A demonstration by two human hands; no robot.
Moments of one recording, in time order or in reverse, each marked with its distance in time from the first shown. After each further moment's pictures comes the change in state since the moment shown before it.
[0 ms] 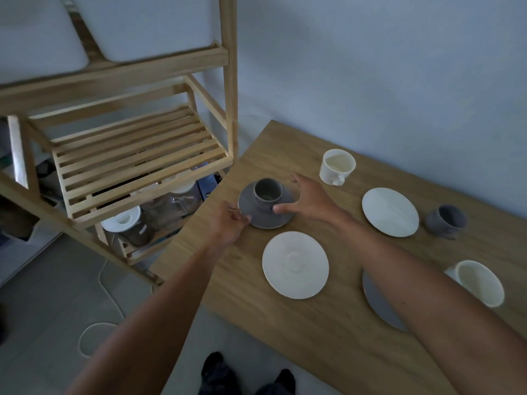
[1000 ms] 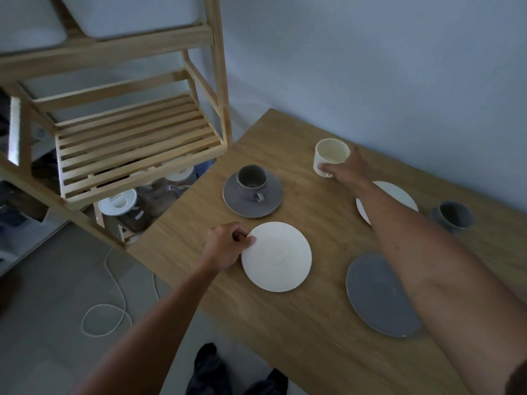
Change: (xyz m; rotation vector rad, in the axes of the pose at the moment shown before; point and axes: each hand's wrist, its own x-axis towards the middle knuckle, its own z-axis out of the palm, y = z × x) left_hand -0.075 -0.023 0.044 0.340 -0.079 0.258; right_hand 0.028 0.110 -0.065 0.289 0.366 0.341
